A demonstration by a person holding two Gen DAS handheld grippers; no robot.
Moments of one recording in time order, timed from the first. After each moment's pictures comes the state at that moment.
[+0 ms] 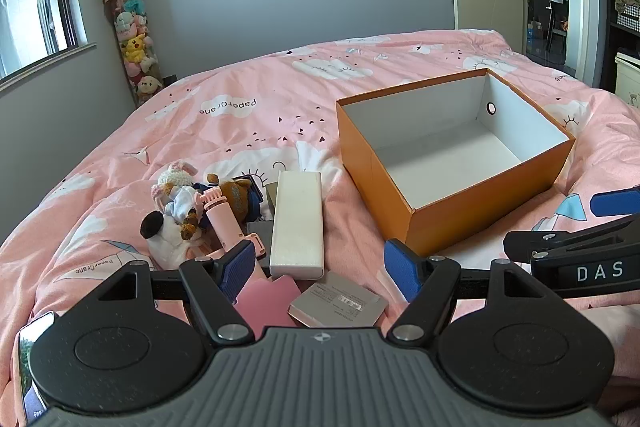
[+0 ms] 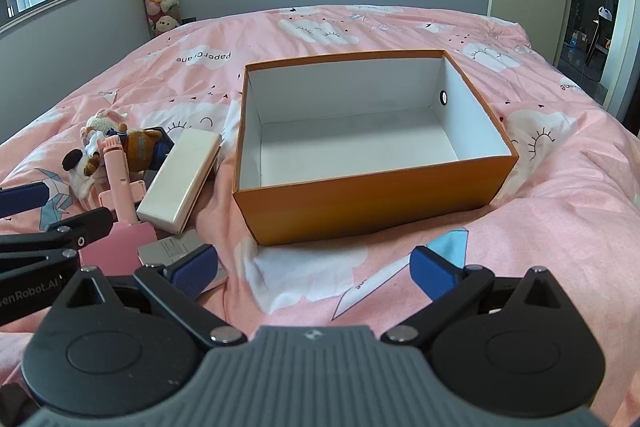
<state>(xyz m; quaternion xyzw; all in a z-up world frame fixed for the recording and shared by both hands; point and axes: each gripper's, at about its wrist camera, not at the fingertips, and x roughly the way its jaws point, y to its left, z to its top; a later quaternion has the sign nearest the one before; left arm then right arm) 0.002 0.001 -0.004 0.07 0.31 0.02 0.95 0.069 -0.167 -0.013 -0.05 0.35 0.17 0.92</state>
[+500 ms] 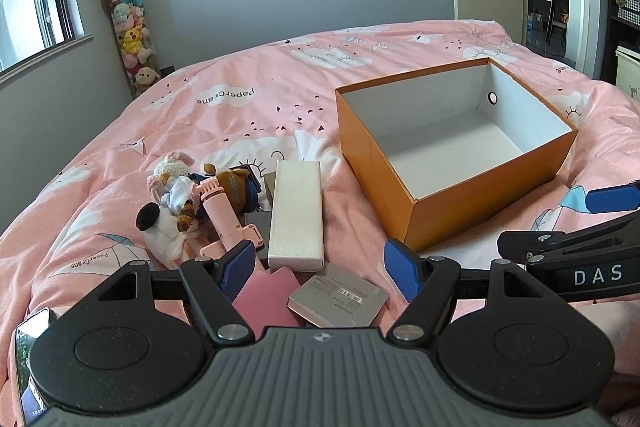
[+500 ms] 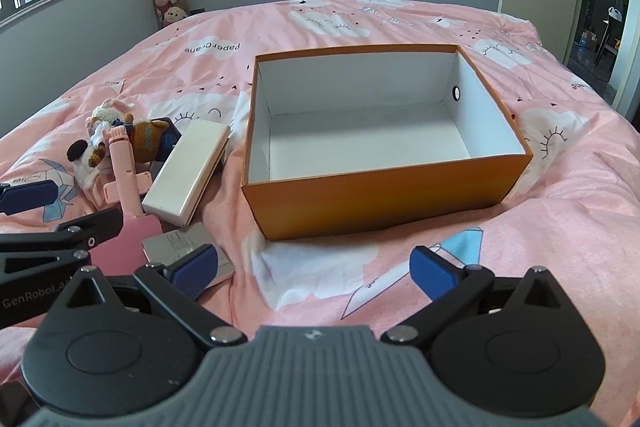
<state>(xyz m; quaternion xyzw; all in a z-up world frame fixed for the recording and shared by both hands) 0.009 0.003 -0.010 0.07 0.33 0.02 0.94 0.076 -0.159 -0.019 -0.06 0.36 0.18 0.91</state>
